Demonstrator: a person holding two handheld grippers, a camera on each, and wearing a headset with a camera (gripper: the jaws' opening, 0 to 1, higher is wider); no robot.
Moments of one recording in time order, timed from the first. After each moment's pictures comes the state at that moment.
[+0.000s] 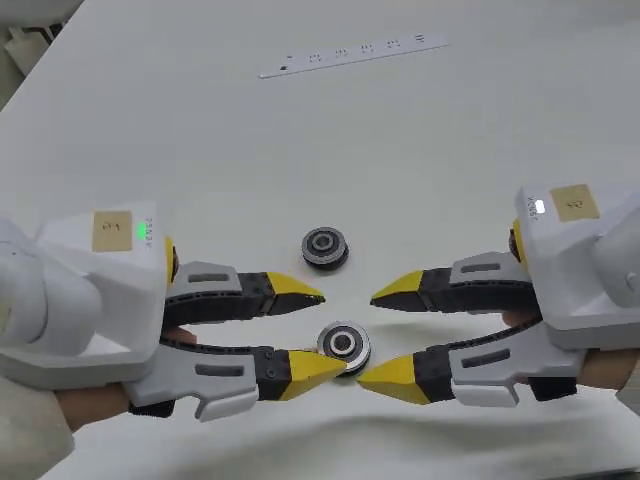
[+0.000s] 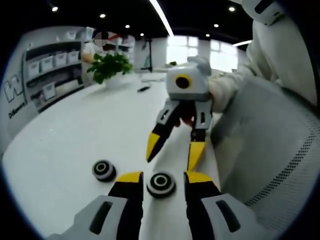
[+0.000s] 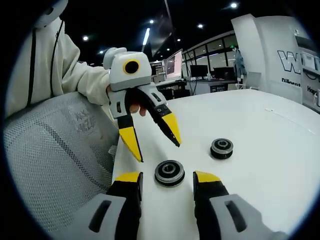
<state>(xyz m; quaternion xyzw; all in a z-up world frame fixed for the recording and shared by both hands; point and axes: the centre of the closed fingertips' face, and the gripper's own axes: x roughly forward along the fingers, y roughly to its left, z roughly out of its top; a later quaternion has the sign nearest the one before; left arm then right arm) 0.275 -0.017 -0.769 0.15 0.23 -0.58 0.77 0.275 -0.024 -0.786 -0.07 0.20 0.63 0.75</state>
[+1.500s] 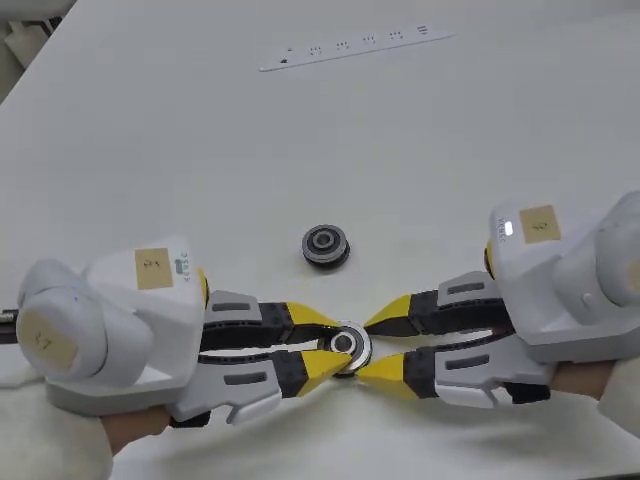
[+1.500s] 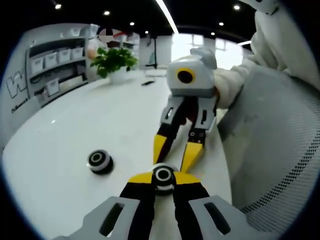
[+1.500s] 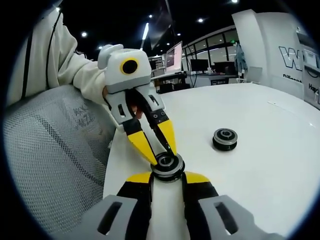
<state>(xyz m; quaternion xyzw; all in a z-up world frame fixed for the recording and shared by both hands) 0.280 -0.023 -0.798 0.15 0.23 -0.56 0.78 0.278 -0.019 -0.807 -0.08 0.22 0.63 0.74</state>
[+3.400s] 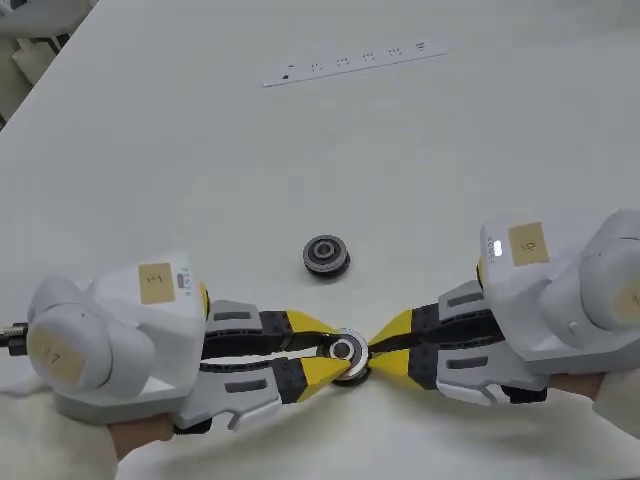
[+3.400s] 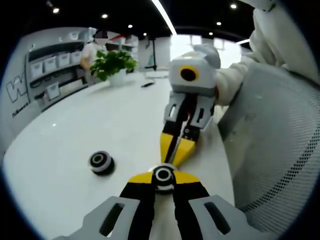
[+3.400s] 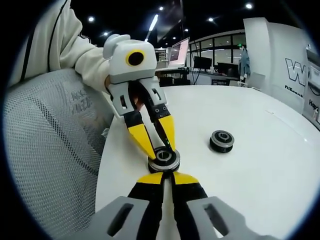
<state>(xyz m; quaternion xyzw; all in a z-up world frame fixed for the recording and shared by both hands) 0.278 -0.021 -0.794 0.16 0.22 -0.56 0.78 0.280 -0.024 -0.810 -0.15 0.20 0.62 0.75</state>
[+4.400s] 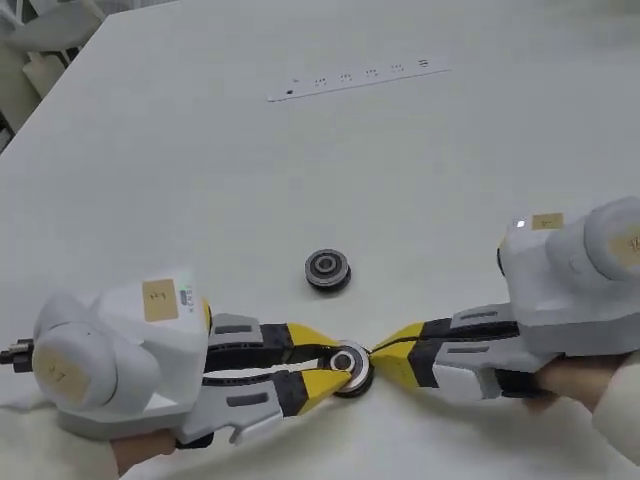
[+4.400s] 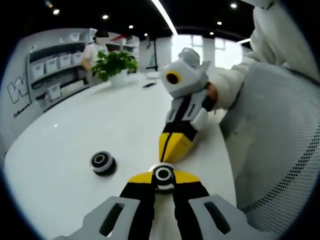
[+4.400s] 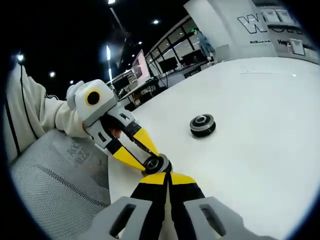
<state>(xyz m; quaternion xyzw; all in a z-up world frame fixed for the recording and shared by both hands) 0.281 -0.020 -0.795 0.16 0.21 -0.55 0.79 0.295 -0.032 -0.809 0.09 0.31 0.54 0.78</state>
